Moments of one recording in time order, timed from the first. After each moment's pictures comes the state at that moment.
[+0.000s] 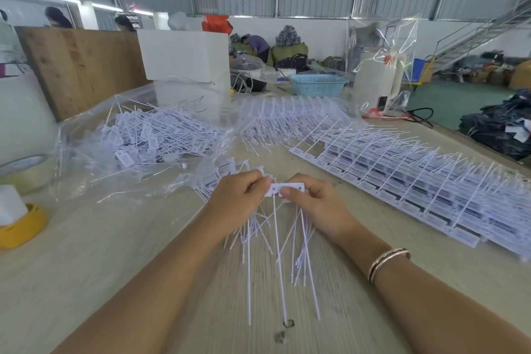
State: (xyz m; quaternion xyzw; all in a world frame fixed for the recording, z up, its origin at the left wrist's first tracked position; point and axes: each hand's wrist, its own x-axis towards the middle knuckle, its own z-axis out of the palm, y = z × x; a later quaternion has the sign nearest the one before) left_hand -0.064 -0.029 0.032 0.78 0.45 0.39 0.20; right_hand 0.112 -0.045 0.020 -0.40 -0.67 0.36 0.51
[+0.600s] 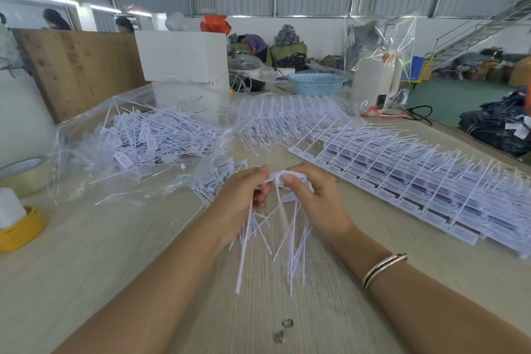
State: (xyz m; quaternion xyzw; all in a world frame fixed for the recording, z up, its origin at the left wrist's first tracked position) left_hand -0.043 -0.033 0.041 0.55 0.36 0.48 0.58; right_hand 0.100 -0.049 0.024 -0.40 -0.69 0.18 0.57
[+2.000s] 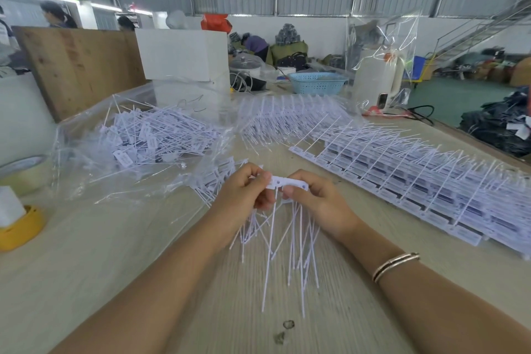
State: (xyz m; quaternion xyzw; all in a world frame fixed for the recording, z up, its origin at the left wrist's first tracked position) left_hand -0.052 -0.033 0.031 0.63 0.40 0.48 0.46; right_hand 0.115 -0.042 0.018 -0.38 -0.69 0.36 0.51
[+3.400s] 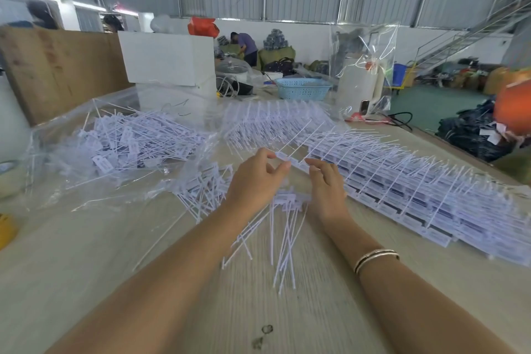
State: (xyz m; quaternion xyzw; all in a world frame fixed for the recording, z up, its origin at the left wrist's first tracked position) left_hand 0.004 0.003 0.047 0.73 0.52 0.39 0.21; right_hand 0.145 -0.016 0.014 -0.60 -0.52 0.18 0.58
